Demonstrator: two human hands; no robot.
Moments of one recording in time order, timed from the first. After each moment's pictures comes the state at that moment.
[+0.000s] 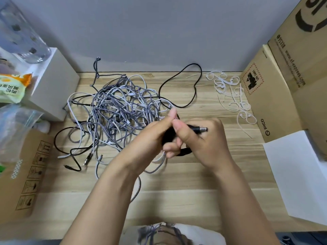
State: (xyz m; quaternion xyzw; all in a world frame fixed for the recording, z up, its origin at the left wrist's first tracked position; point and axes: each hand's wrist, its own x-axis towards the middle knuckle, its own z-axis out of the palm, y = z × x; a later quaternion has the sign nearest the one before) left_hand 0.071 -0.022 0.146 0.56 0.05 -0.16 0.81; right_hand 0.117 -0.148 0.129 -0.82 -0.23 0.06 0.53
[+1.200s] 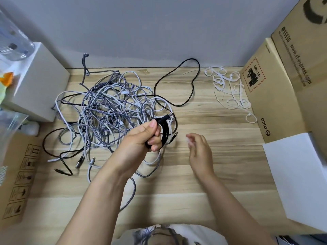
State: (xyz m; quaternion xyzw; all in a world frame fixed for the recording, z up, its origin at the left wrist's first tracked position) left_hand 0.087 -0.006 0.095 0.53 0.15 -0.10 0.83; right_hand 0.132 -0.182 -0.040 -0.89 -0.09 0.02 0.44
